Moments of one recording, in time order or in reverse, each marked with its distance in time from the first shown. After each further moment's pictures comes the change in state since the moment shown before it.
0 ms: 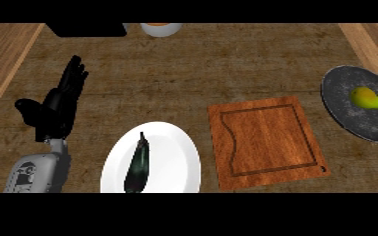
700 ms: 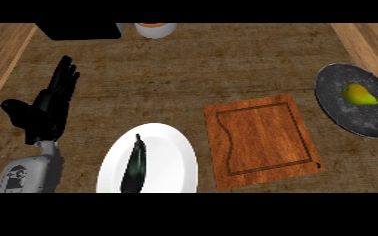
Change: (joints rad) left arm 0.015 0.016 0.024 -0.032 0.009 0.002 0.025; right arm 0.417 0.221 -0.005 -0.596 -0.167 0.282 0.087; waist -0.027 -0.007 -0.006
